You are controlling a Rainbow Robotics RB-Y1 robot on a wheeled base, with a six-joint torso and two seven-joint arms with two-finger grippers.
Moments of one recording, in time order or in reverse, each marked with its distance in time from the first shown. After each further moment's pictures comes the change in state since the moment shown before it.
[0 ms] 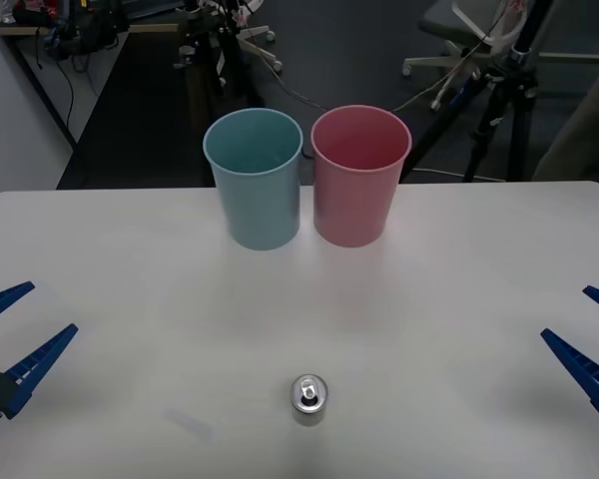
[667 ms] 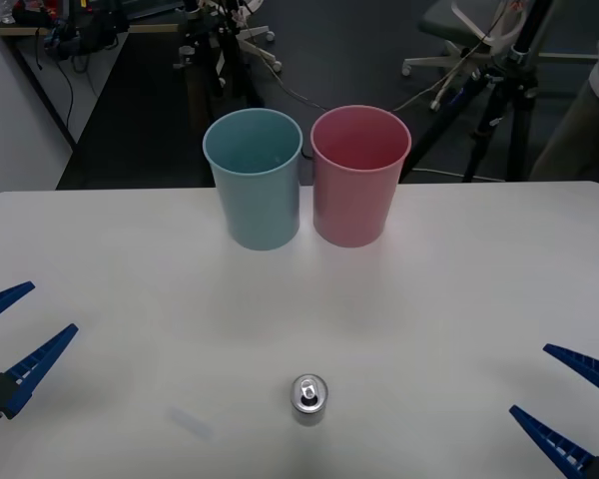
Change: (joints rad) right arm 0.120 -0.001 0.097 0.000 0.001 -0.117 0.143; left arm 0.000 0.000 0.000 0.000 0.000 0.000 0.000
